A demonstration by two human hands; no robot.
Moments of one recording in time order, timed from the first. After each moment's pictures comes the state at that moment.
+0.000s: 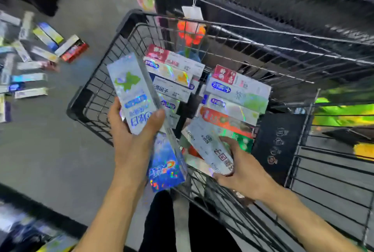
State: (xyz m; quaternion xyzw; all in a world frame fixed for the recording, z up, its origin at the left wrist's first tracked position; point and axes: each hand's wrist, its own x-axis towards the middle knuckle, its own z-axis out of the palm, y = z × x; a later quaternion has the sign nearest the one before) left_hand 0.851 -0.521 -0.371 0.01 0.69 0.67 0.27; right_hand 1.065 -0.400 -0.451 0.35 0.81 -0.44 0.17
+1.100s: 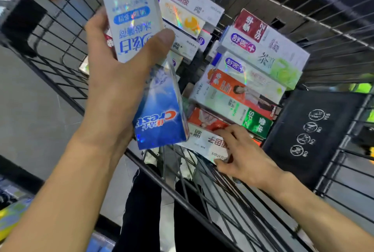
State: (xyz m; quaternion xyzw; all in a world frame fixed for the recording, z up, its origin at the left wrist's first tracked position) left_hand 0.853 -0.506 -0.439 0.04 0.67 0.69 0.29; right_hand 1.089 -0.396 -0.565 0.19 0.90 -0.33 0.21
